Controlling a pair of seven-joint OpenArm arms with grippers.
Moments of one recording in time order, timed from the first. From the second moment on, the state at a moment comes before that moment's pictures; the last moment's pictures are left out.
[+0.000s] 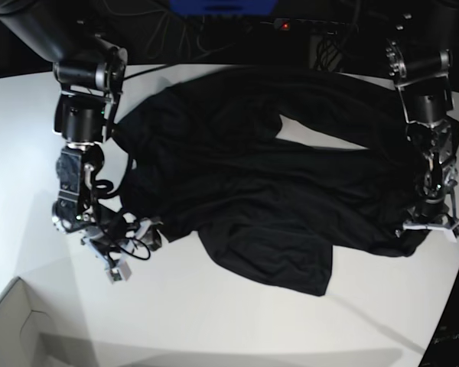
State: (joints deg) left arm -20.8 -19.8 -15.5 45.7 -27.0 1.1 10.2; right arm 25.0 2.6 15.2 59.2 -1.1 35.4 -37.8
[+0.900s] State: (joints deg) left arm -19.9 -19.5 -15.4 47.2 -27.0 1.3 10.6; right arm 26.3 6.2 15.3 49.3 -1.3 39.4 -30.9
